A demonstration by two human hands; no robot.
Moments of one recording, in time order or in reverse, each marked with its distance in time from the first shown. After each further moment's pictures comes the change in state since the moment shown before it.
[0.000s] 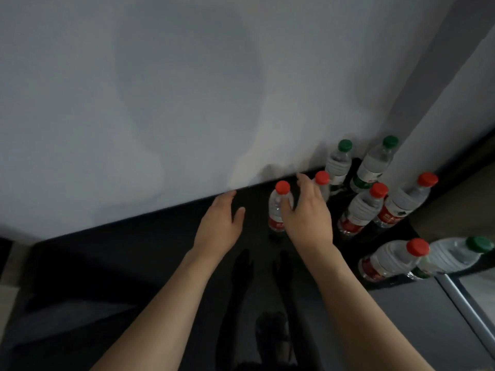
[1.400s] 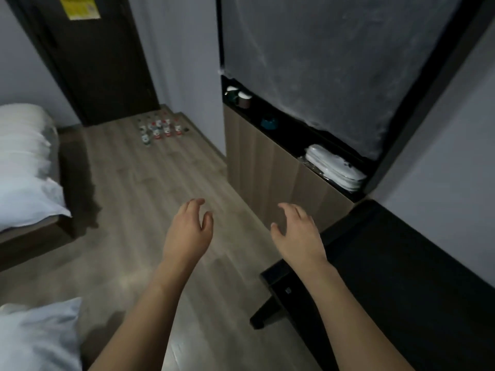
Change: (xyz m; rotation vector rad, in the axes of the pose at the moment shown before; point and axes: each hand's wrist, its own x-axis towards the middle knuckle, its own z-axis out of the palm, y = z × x) left_hand -0.668 -0.328 -0.348 0.188 1.024 -1.012; right_hand -0.547 -0.445 0.213 0.017 -0.875 -1.106
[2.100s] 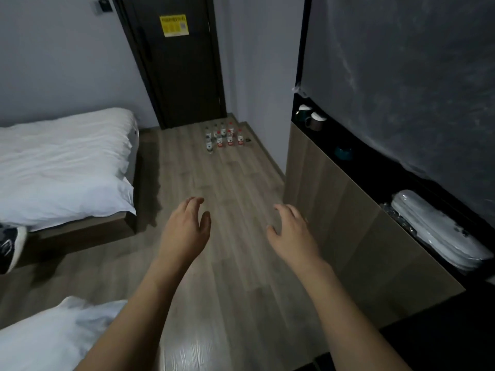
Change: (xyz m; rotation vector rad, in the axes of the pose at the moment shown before) left_hand 0.145 -0.084 -0.057 0.263 0.118 -0.135; right_hand 0.184 -0.109 0.088 0.130 -0.172 -0.246
